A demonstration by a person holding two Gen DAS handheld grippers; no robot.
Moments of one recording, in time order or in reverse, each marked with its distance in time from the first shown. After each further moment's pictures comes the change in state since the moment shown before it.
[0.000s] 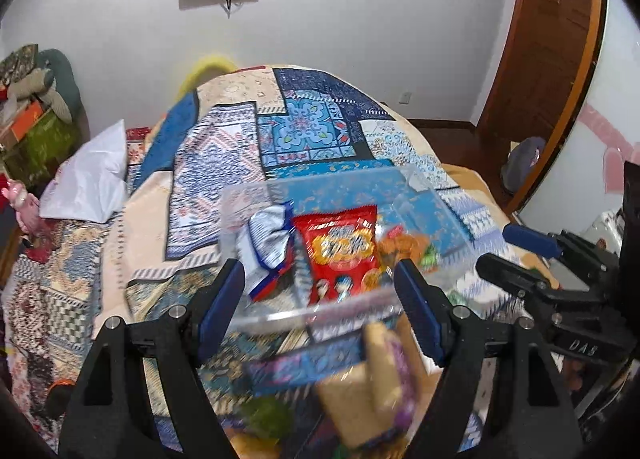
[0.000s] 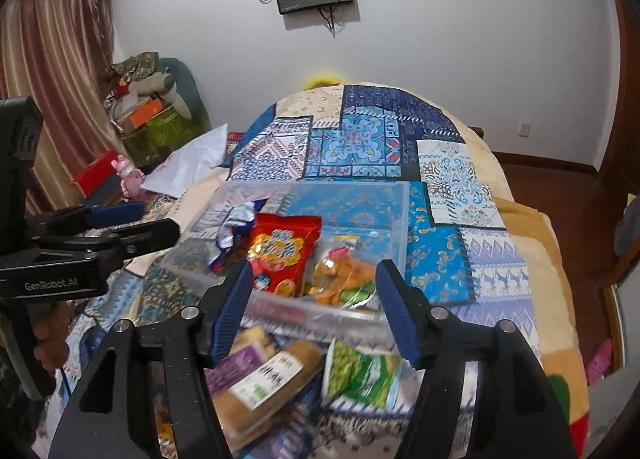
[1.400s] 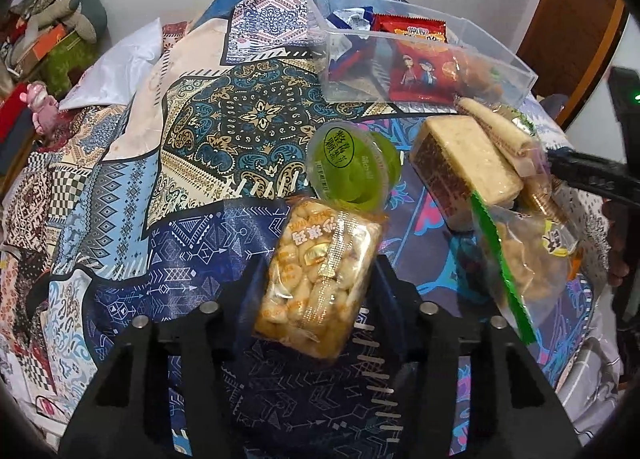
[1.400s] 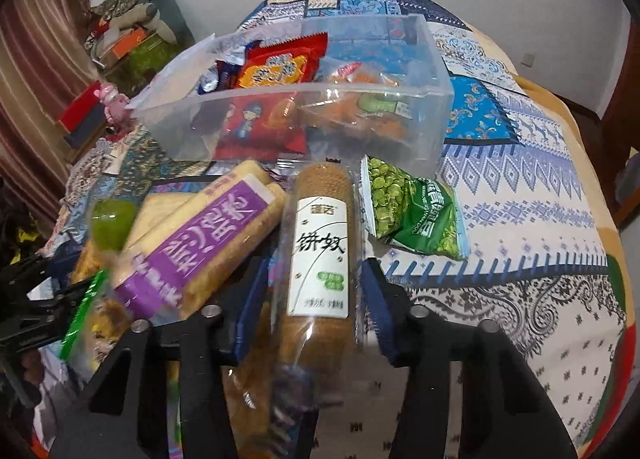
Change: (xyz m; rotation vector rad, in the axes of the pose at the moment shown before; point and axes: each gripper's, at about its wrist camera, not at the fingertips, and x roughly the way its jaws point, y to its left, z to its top) left arm 0.007 0.063 -0.182 -0.080 0.209 0.041; right arm 0.051 0.005 -0.093 0.031 0.278 -0.042
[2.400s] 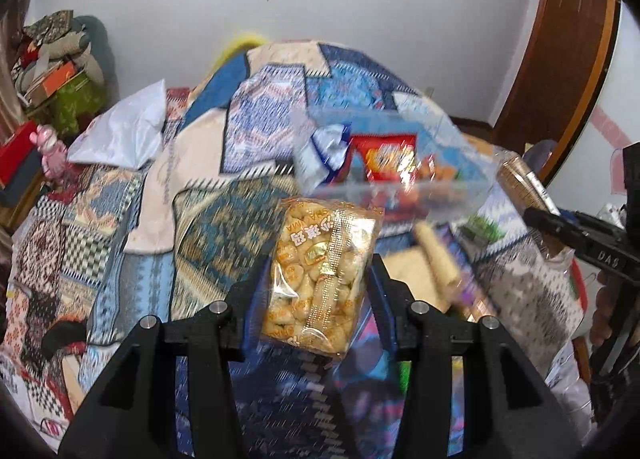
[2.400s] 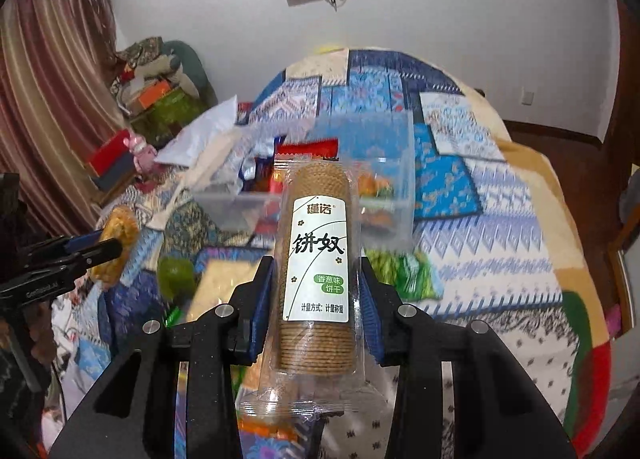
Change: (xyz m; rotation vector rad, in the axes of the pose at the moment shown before) left arm -0.072 -0.025 0.077 -0.006 -0.206 -0.017; right arm -0.080 -0.006 0.019 0.014 -0.215 0.075
